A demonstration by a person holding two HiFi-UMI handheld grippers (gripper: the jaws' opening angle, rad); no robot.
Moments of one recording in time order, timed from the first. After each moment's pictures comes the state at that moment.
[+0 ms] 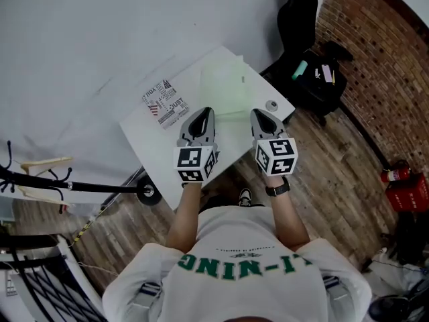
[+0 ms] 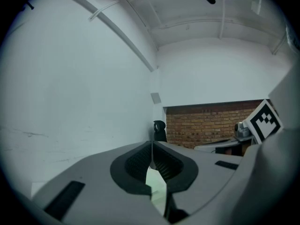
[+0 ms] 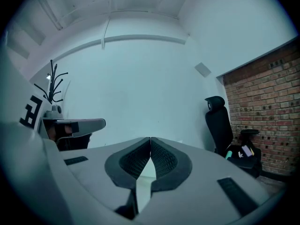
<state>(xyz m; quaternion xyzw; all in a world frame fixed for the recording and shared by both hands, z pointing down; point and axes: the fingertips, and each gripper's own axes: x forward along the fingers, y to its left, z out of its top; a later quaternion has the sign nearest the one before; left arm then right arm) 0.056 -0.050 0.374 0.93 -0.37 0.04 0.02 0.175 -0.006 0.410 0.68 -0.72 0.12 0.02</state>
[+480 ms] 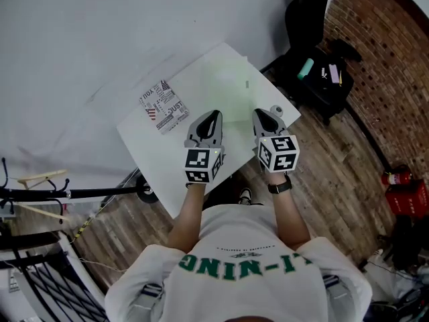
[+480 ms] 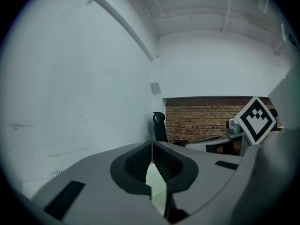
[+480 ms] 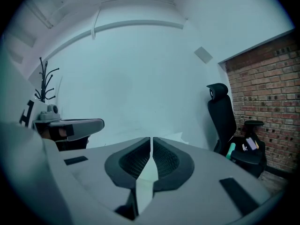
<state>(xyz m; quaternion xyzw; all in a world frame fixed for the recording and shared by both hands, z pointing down) 0.093 -0.115 0.422 0.93 -0.35 0.08 0.04 0.202 -0.086 0.459 0.67 -0.72 0.17 0.04</state>
